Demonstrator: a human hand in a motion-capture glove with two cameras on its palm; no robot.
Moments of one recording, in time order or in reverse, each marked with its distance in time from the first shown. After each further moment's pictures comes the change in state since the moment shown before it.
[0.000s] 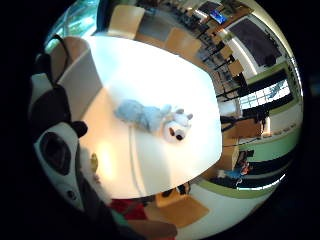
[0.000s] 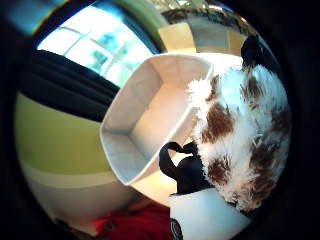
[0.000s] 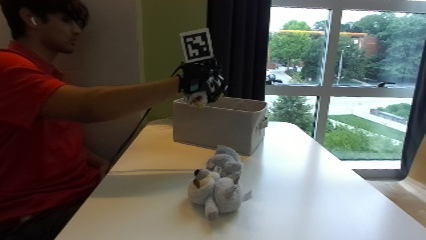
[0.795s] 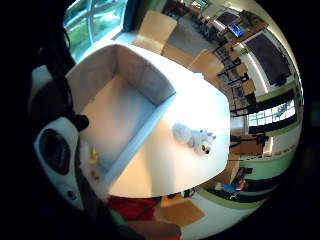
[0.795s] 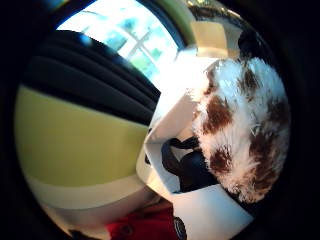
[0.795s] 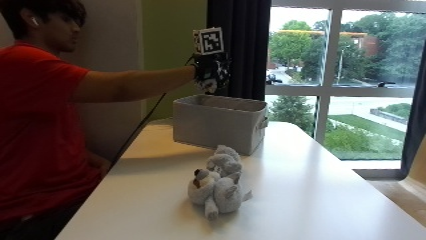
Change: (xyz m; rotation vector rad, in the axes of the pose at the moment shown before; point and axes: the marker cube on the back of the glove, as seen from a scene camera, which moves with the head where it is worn) arm -0.180 -0.051 -0.009 -0.049 -0.088 -0.206
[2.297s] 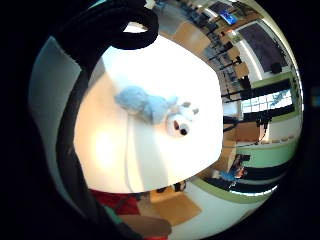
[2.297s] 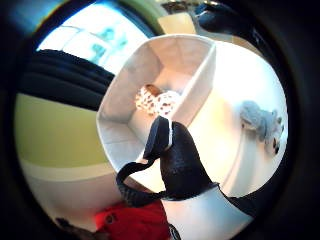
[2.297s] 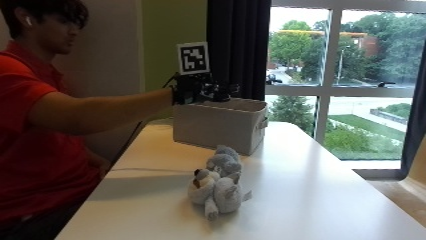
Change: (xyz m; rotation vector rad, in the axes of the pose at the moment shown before) arm 0.185 0.118 0.025 -0.064 0.102 0.117
